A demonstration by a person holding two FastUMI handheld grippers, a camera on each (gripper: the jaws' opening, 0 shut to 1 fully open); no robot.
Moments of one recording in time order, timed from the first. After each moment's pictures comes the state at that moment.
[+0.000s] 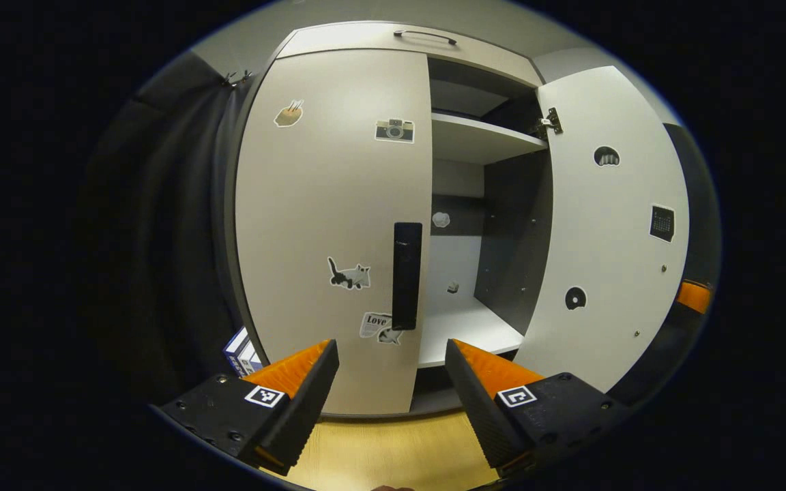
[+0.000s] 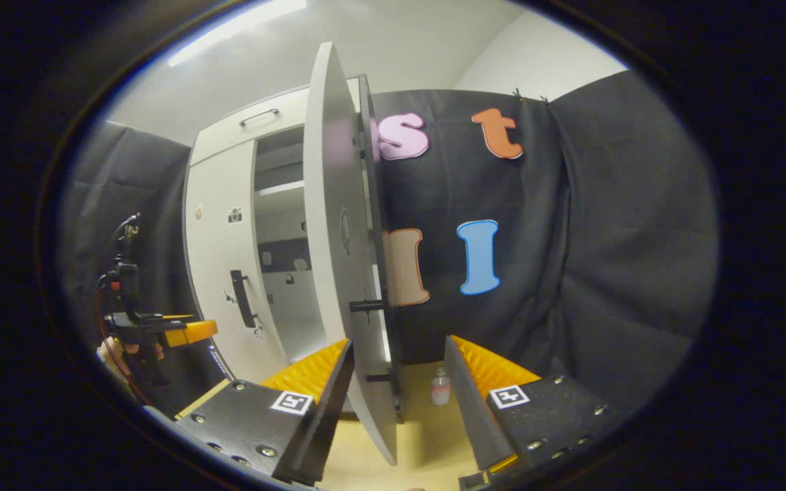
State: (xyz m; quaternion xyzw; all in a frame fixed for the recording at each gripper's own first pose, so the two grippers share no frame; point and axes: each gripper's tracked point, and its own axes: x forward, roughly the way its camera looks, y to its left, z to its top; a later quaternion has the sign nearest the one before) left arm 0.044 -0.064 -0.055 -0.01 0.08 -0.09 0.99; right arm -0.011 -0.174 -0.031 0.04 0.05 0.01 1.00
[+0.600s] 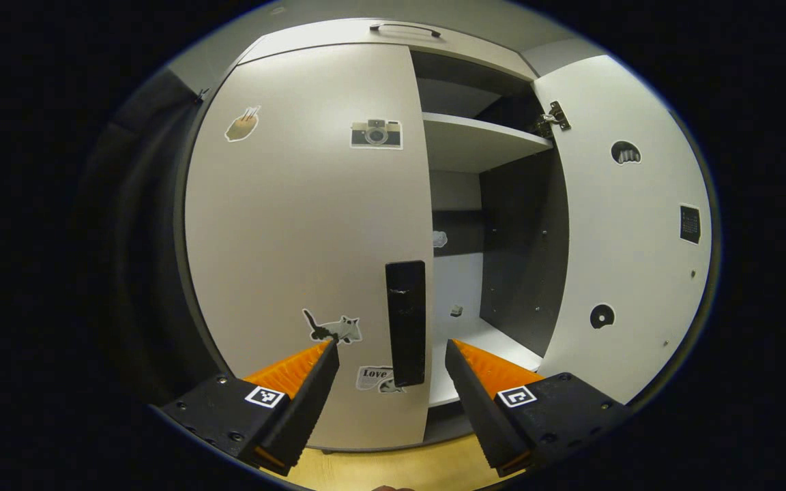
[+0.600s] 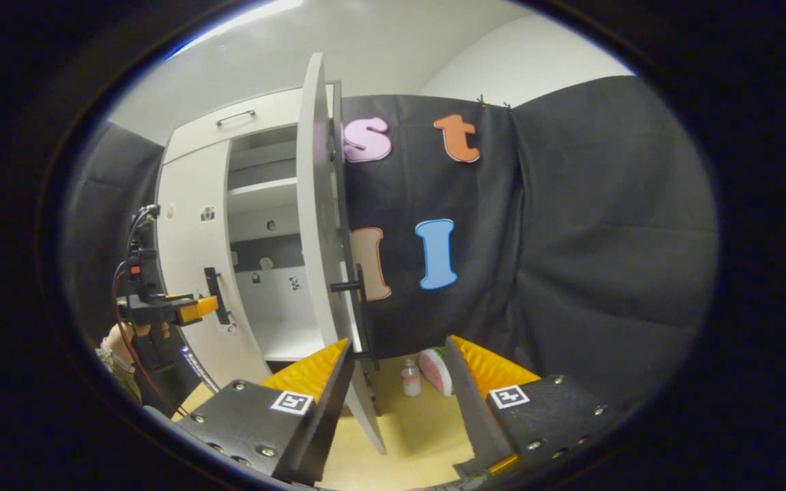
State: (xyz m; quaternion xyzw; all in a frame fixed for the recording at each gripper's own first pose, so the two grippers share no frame) left arm 0.119 -0.077 -0.035 0.02 0.04 -0.10 0.99; right arm -0.056 -0.197 -0.040 0.04 0.05 -0.10 0.99
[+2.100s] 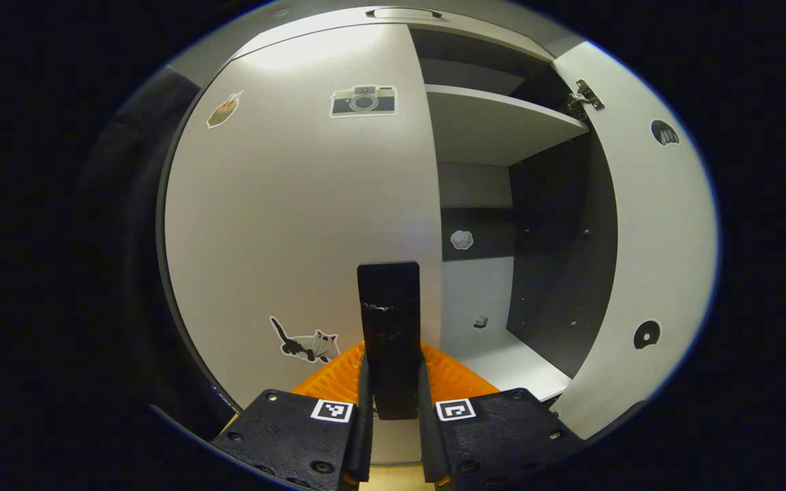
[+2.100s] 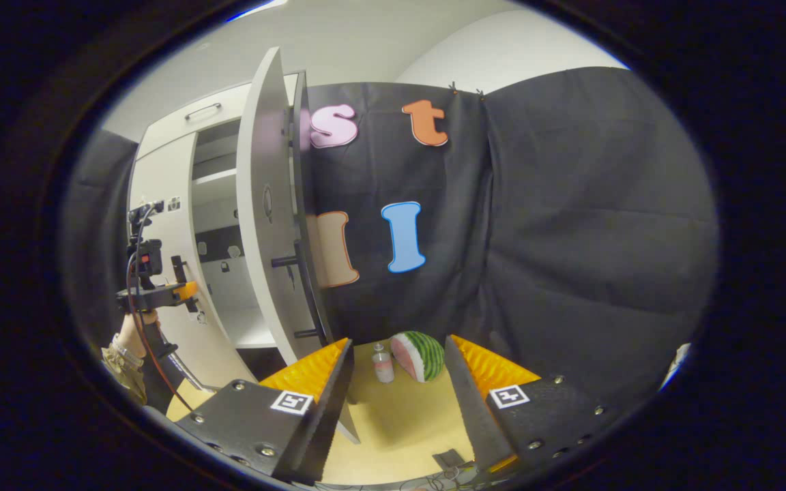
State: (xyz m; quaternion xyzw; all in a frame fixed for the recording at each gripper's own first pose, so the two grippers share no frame) left arm 0.165 -0.092 -0.044 0.01 0.03 -0.04 1.00; right arm -0.070 -0.243 -0.065 0.04 0.09 -0.14 0.99
